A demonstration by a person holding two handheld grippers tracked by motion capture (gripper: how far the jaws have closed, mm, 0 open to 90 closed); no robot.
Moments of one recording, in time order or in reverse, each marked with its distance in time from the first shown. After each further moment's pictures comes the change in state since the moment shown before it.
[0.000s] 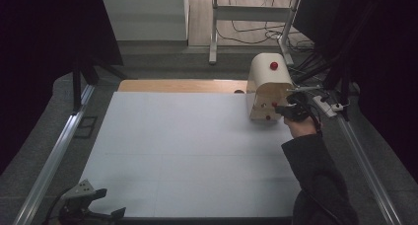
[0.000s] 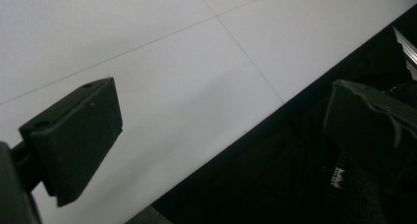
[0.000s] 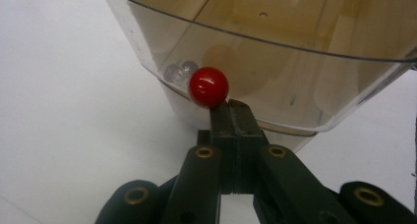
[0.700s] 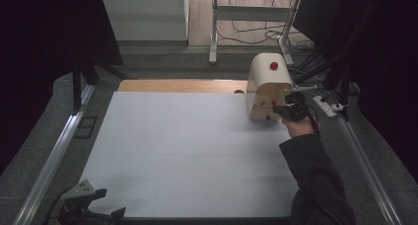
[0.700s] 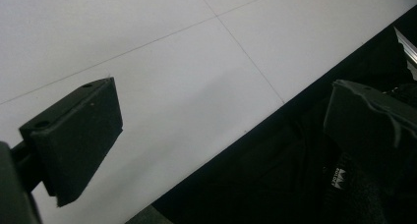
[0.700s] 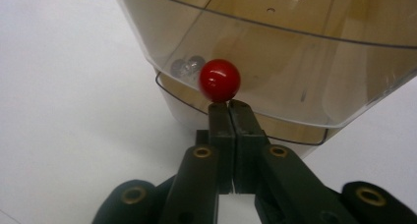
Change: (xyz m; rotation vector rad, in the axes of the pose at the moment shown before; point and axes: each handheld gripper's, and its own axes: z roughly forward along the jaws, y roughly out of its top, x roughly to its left) left arm 0.000 0.000 0.000 -0.001 0.002 -0.001; right arm 0.002 -0.001 0.007 -0.009 0.000 -0.007
